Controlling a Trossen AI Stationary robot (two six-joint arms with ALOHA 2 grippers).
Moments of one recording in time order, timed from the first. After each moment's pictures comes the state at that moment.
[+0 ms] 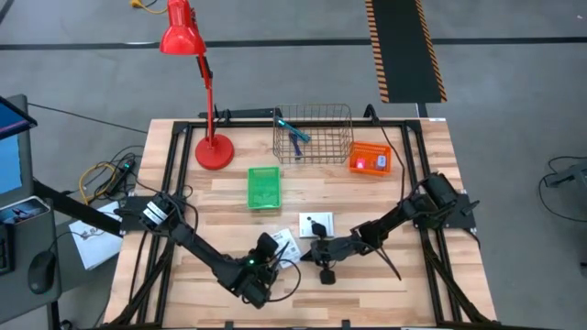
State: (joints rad) left arm -0.65 2.08 1.24 -0.60 -0.89 0.11; right arm 0.44 2.01 0.76 0.68 0.18 0.18
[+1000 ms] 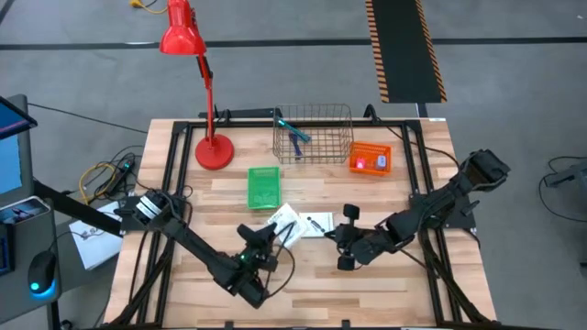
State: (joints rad) left arm -0.65 2.01 1.24 -0.63 -1.50 -0.36; right arm 0.55 1.52 0.76 -0.06 0.61 0.32
